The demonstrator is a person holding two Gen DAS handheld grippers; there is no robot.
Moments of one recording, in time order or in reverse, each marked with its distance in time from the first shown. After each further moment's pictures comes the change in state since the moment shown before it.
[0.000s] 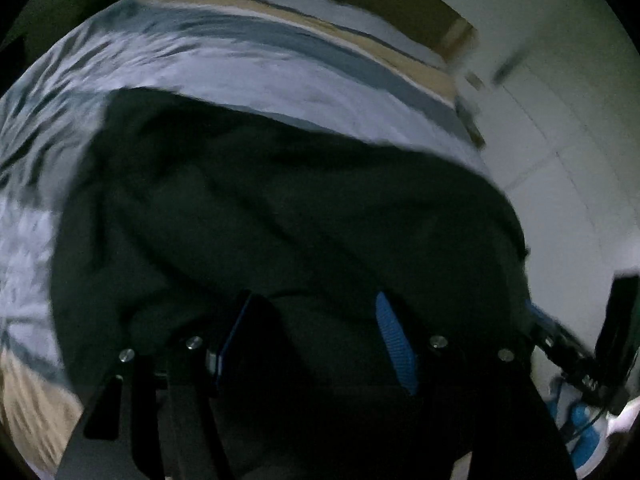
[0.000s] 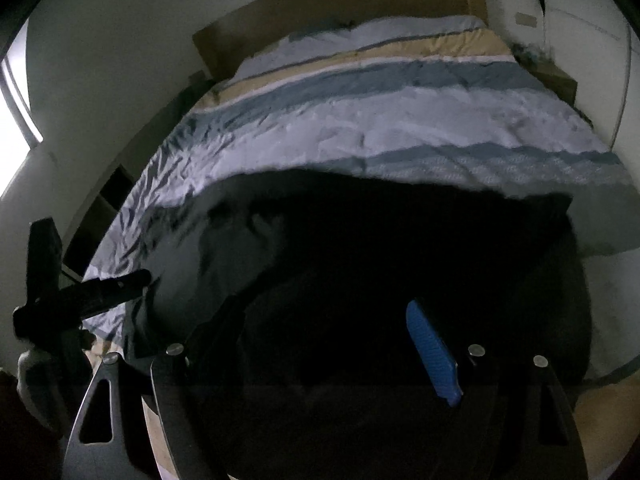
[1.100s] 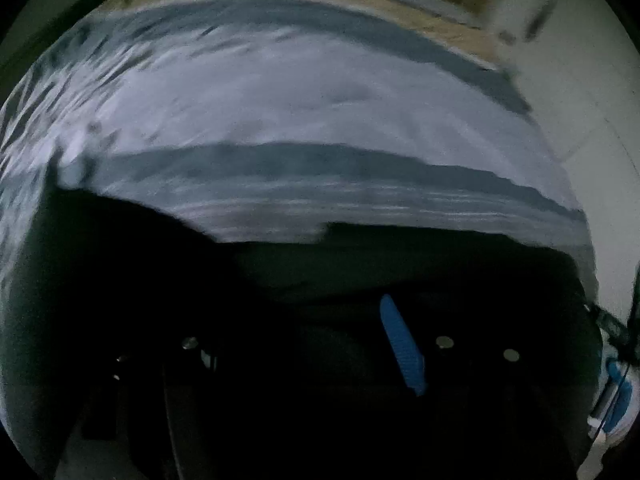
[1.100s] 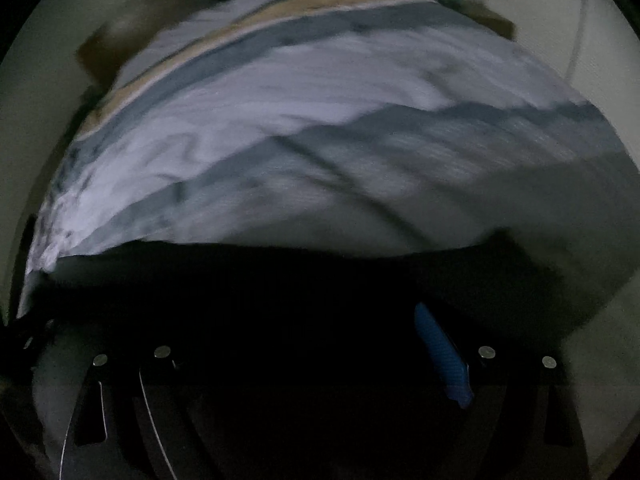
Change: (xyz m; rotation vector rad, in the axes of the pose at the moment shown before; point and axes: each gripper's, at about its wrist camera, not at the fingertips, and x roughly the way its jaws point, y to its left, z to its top) left arm 0.167 0.035 0.154 0.040 0.124 0.189; right arm 0.140 -0.202 0.092 0.263 0.118 -0.259
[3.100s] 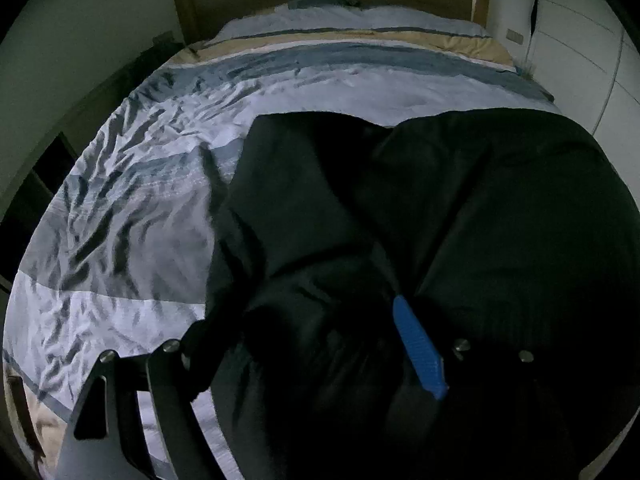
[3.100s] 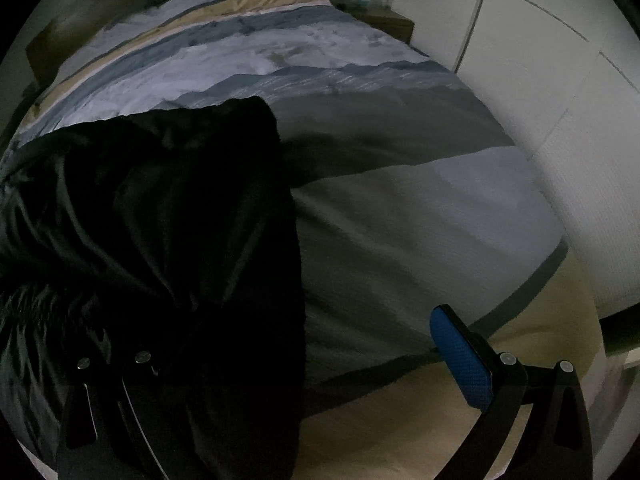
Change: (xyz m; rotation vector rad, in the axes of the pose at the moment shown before) left arm -0.110 0.074 -0.154 0.132 -0.227 0.236; right arm -0.108 -0.067 -0.133 0.031 -0.056 -0.294
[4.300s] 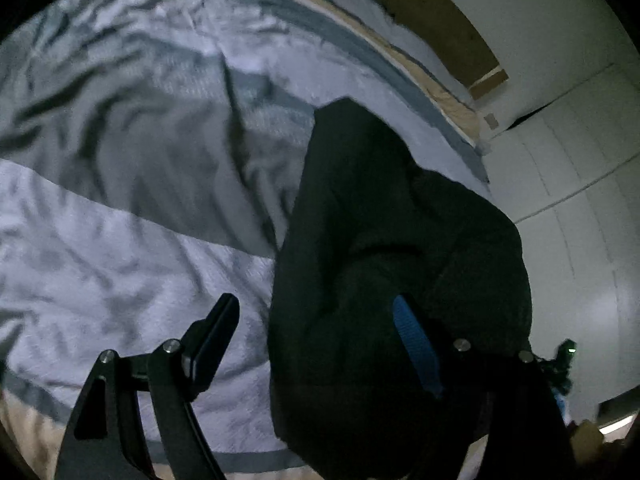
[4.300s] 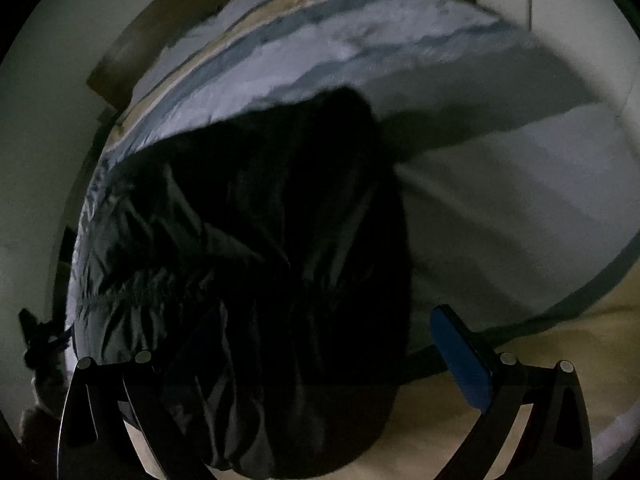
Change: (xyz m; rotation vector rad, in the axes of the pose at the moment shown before) left arm 0.021 0.136 -0.019 -0.436 0.155 -0.541; right arm 0.007 0.001 -0.005 0.071 0.141 0.486
